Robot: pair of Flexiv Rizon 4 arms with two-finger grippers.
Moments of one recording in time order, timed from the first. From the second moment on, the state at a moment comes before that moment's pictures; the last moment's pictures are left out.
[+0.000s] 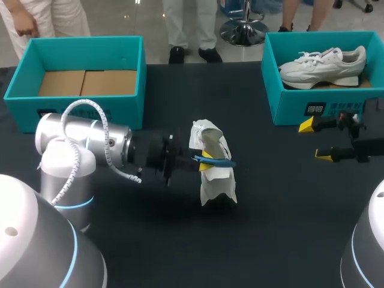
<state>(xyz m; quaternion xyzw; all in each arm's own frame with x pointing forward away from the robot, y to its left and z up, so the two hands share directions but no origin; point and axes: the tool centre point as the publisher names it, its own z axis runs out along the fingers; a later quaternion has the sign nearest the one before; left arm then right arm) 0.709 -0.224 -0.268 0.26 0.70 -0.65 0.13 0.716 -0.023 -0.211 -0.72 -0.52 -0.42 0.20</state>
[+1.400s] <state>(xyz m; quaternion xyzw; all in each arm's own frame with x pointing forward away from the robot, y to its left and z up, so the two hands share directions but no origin) 0.725 -0.227 -0.294 0.23 0.71 -0.65 0.15 0.716 -0.023 -0.211 -0.72 -0.52 -0.42 0.20</state>
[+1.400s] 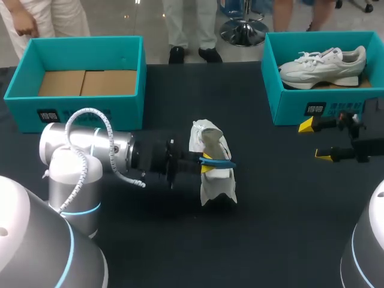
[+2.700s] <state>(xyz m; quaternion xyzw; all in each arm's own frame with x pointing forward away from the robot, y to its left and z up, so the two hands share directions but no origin) 0.725 -0.228 -0.293 0.24 0.71 -0.65 0.15 0.716 -0.022 -0.211 -0.72 -0.52 -0.42 0.20</state>
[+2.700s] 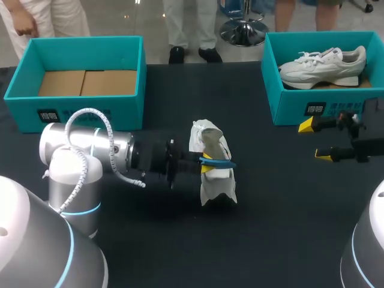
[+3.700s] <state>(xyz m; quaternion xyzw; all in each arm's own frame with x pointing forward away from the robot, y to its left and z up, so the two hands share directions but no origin) 0.747 -0.232 -0.321 0.23 0.71 -0.64 0.21 0.716 -0.022 -0.211 -0.72 -0.52 -0.42 0.20</state>
